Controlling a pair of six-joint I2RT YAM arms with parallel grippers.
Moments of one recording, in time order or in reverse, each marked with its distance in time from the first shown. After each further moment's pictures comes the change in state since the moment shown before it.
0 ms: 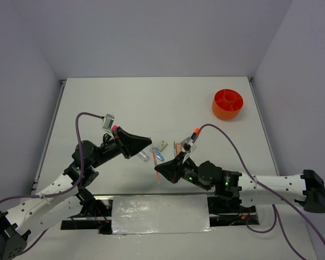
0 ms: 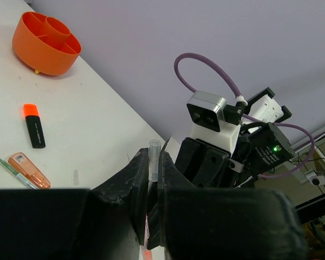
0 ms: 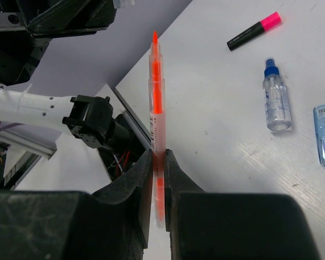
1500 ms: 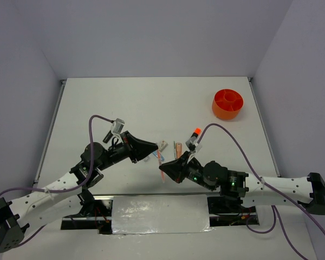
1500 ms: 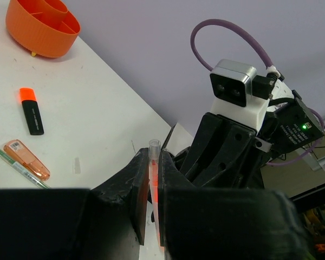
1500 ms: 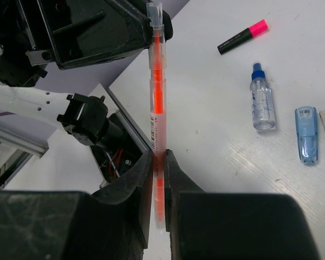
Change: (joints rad) left arm -0.109 0.070 -0.024 0.032 -0.072 0.060; right arm 0.005 -0.098 0.012 -0.111 0.020 -0.040
